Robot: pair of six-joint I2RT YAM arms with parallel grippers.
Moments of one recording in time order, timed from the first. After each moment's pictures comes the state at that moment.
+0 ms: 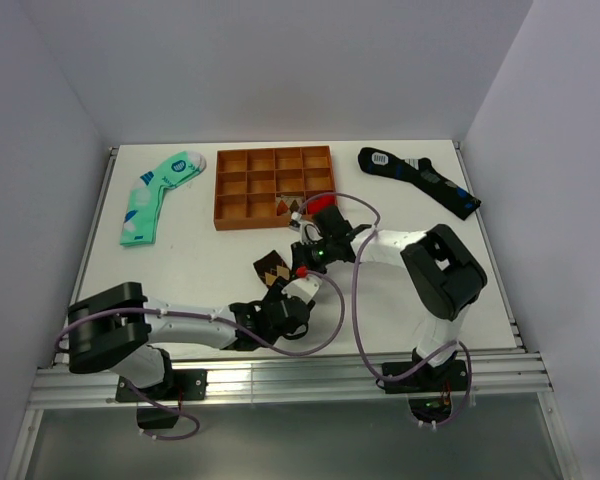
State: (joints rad) left arm -1.30 1.48 0.65 0.05 -0.64 -0.31; right arm 0.61 1.78 0.96 -0.16 -0.72 0.35
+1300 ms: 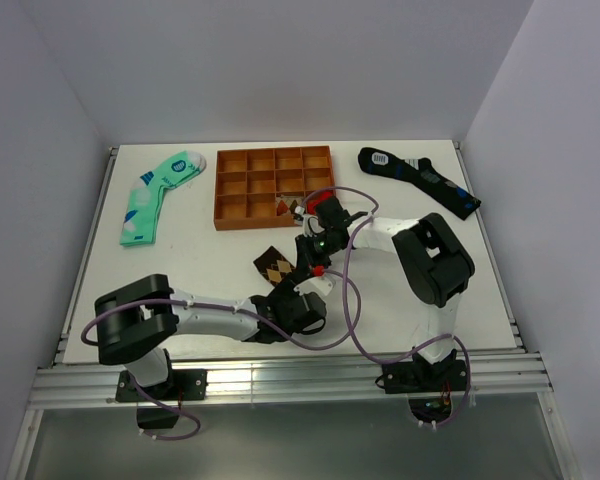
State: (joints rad) left arm -1.29 1.65 0.82 -0.12 -0.65 -0.27; right arm 0.54 1.91 1.10 -0.32 -0.67 0.27
